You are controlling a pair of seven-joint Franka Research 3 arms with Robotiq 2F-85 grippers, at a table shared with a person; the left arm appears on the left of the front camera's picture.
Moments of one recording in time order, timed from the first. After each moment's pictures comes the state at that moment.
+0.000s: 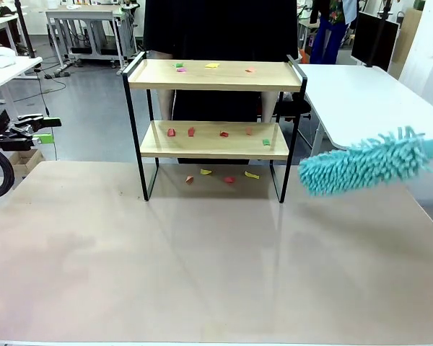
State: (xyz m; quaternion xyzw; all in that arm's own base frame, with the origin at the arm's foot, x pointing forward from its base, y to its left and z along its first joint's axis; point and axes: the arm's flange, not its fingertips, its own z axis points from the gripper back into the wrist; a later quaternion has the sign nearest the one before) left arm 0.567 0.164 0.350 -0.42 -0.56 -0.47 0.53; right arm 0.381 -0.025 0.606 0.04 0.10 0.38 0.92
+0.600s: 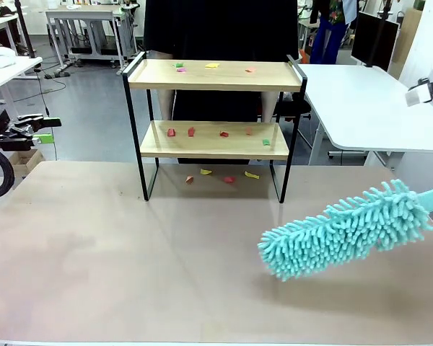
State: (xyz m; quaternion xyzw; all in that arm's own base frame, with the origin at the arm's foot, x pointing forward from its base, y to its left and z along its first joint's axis) left arm 0.567 0.164 0.350 -0.42 -0.56 -0.47 0.53; right arm 0.339 0.015 0.561 0.13 0.16 0.56 0.80
